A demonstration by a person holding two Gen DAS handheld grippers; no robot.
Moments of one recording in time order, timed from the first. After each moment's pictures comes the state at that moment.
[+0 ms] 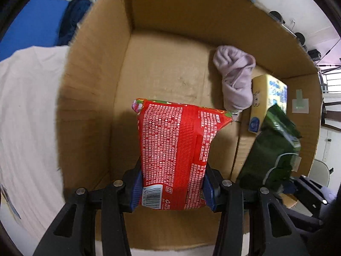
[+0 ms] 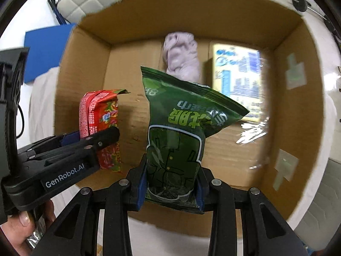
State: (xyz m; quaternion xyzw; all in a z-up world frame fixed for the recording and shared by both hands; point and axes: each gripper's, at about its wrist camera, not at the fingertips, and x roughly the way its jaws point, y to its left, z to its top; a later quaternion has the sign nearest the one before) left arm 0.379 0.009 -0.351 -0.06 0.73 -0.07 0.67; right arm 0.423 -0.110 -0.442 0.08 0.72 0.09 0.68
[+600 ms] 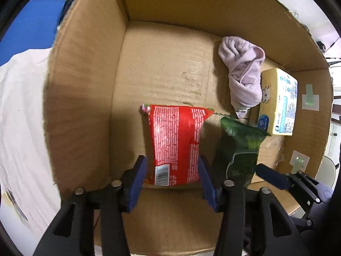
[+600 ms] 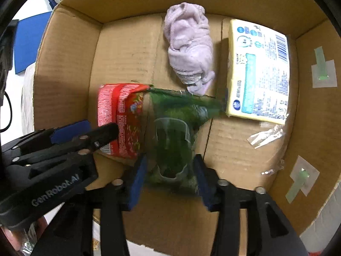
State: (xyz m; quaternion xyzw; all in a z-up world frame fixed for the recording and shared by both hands) left arm 0.394 -0.016 -0.351 -0.03 0.75 -0.06 0.66; right arm 0.435 -0.102 -0.477 0.07 0.75 0.09 0.65
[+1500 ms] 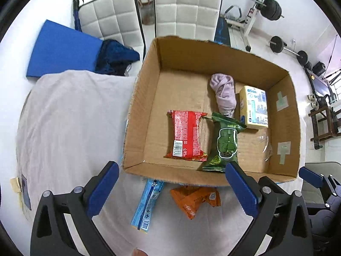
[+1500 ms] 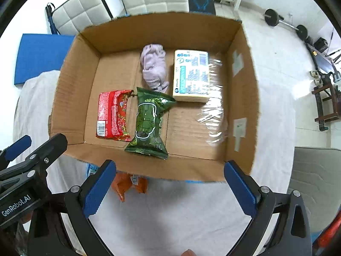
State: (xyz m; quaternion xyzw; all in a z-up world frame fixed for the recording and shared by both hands) left arm 0.286 -0.003 -0.242 0.00 0.61 -0.01 0.79; right arm 0.340 -0.147 -0.370 0.04 0.66 0.01 0.75
